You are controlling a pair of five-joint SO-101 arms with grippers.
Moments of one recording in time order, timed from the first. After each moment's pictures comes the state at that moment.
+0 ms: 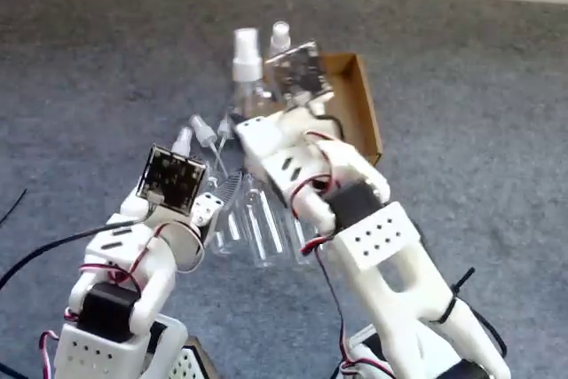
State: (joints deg) left arm 10.8 -85.4 66.2 53.6 -3.5; right arm -35.7 -35.0 33.9 29.2 1.0
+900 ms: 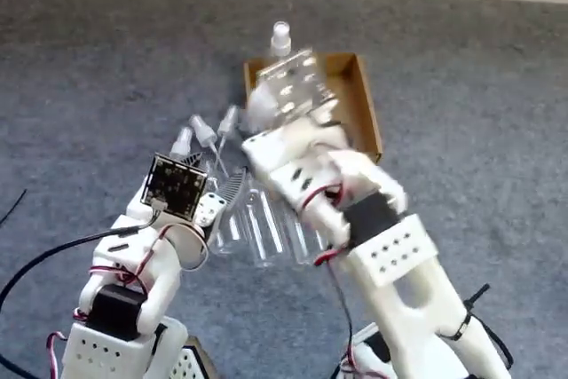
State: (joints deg) left arm 10.0 -88.4 73.1 46.0 -3.5; right arm -33.6 -40.3 32.0 41.2 5.0
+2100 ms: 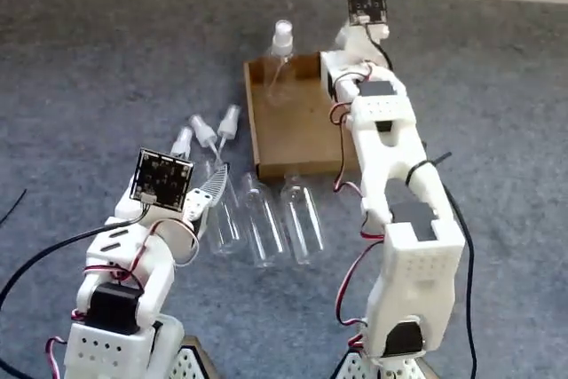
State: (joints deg) left arm 4.4 -88.4 75.2 46.0 -3.5; right arm -10.5 25.7 -7.2 21.2 2.2
